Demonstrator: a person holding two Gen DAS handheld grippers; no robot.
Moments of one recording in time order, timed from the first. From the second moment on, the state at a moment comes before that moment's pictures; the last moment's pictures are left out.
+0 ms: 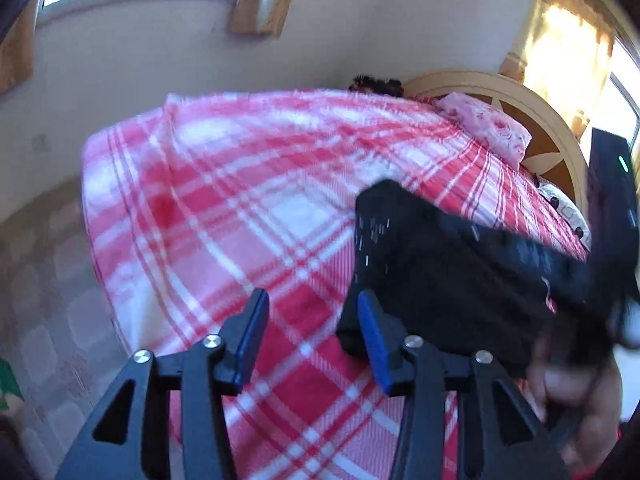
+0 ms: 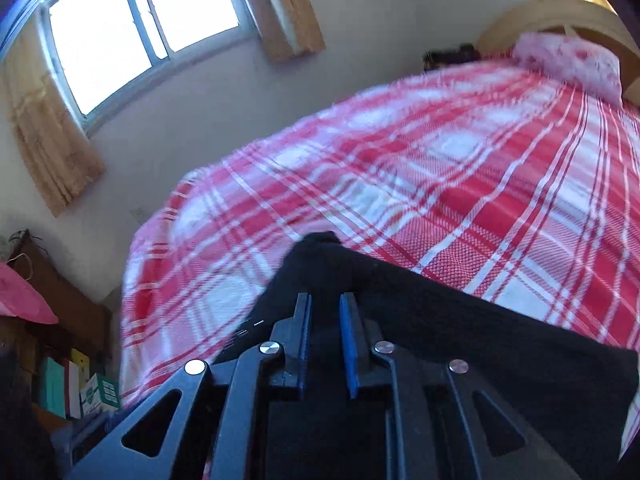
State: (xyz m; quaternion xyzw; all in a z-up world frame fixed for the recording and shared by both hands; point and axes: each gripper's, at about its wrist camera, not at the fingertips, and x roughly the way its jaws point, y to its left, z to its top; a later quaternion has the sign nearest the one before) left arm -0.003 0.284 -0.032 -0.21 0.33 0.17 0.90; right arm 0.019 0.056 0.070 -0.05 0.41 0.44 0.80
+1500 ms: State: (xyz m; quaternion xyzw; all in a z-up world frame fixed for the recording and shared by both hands) left arm -0.022 0.167 0.017 0.01 0.30 0.12 0.95; right arm -0.152 -0.155 0.146 0.03 0.23 0.18 0.95
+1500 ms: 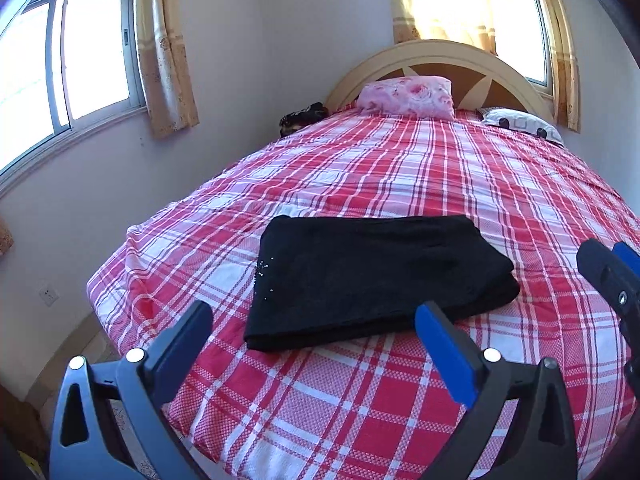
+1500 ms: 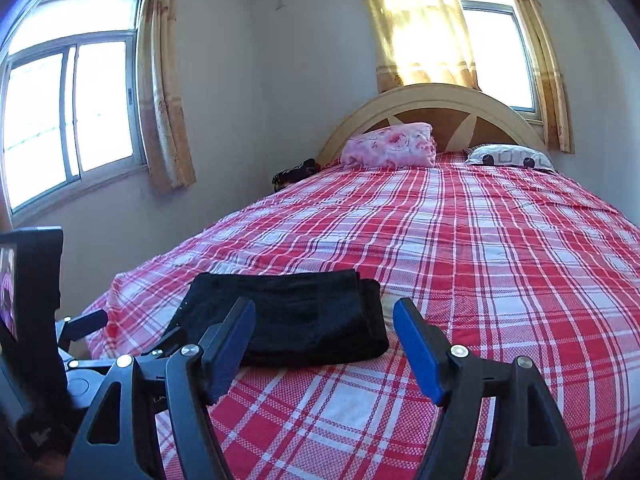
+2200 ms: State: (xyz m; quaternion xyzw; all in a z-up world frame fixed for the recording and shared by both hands) left arm -0.026 0.162 0.018 0.02 0.29 0.13 0.95; right arm -0.146 -0.166 0.138 0.07 0.27 0.18 0.95
